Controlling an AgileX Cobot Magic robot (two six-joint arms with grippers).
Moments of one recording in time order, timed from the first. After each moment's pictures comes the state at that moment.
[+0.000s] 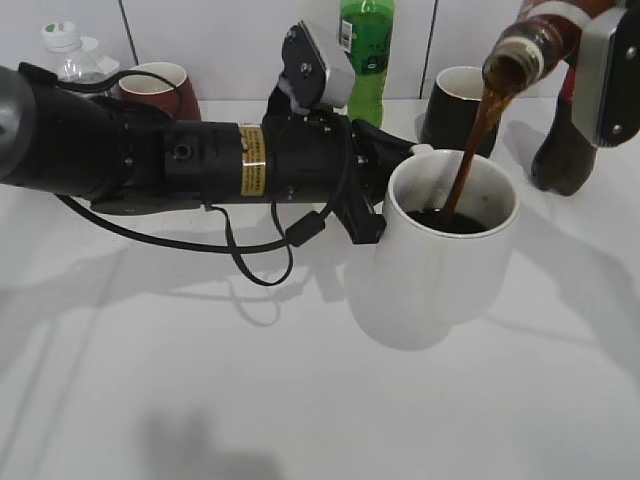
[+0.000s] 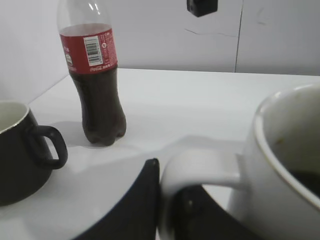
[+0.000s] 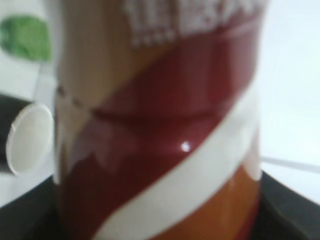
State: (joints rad) left arm -0.63 1.94 -1.10 1.06 -0.85 -0.63; right arm 0.13 1.37 -0.80 -1.03 -0.59 -0.84
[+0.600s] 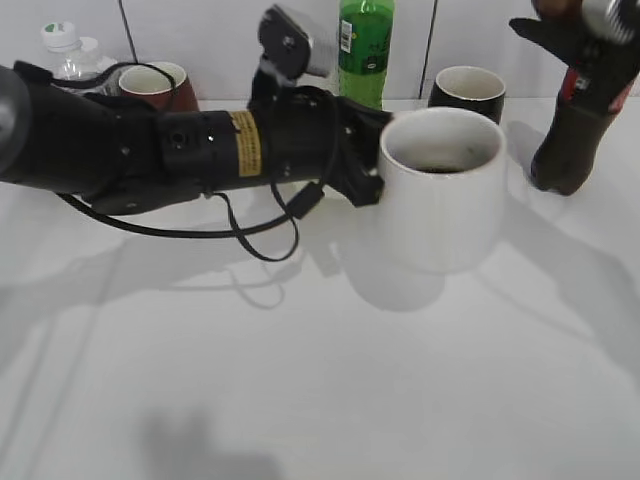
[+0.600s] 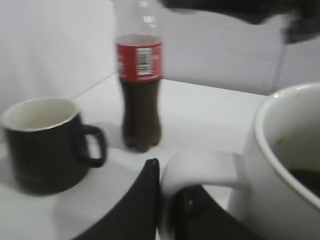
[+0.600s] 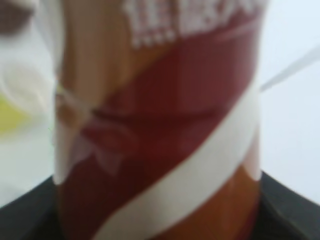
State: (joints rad) left arm -0.62 1.94 -1.10 0.88 -0.81 -0.61; right arm 0.13 1.37 -0.80 -1.02 -0.60 -0.04
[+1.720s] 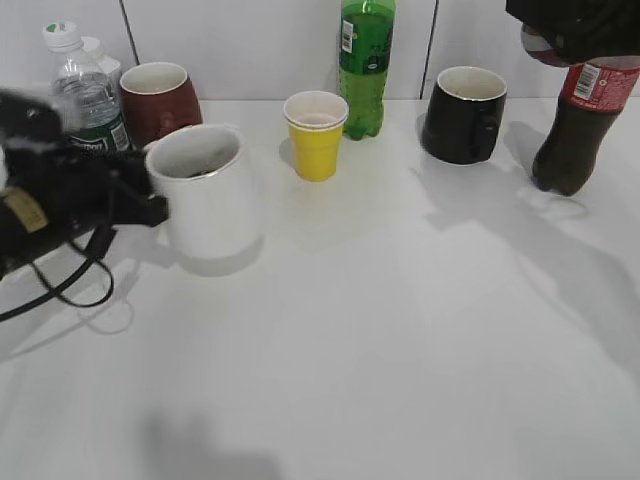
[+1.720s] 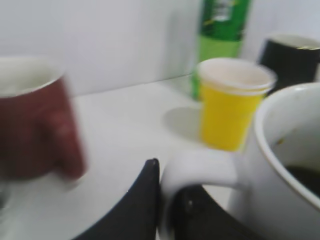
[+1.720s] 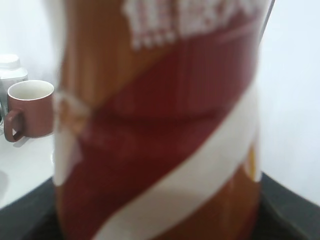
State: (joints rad) left arm -0.26 1.81 -0.57 0.38 -1.01 -0.23; right arm 0.13 1.37 -0.80 -1.01 -0.60 0.76
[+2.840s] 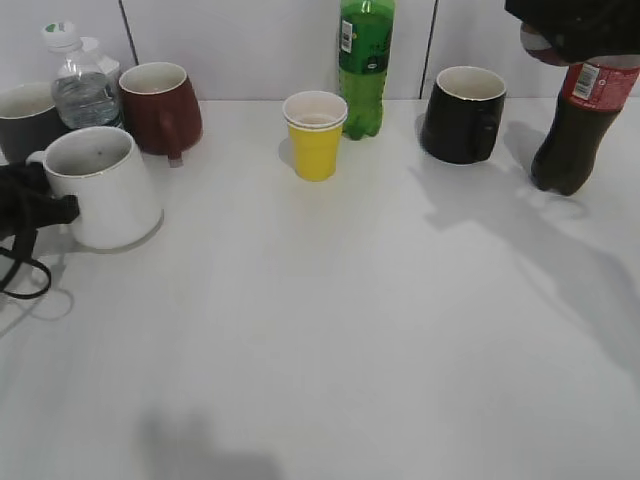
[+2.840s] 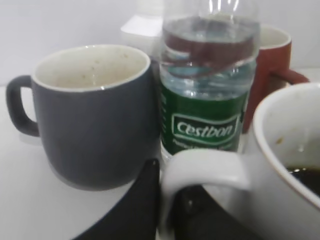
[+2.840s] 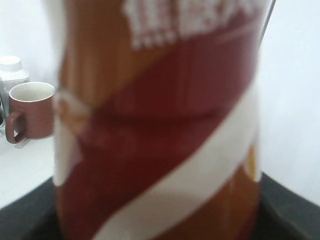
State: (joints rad) left arm -0.07 1.84 -0.49 0.07 -1.08 -0.02; right arm 0.13 1.37 -0.80 -1.01 -0.61 0.76
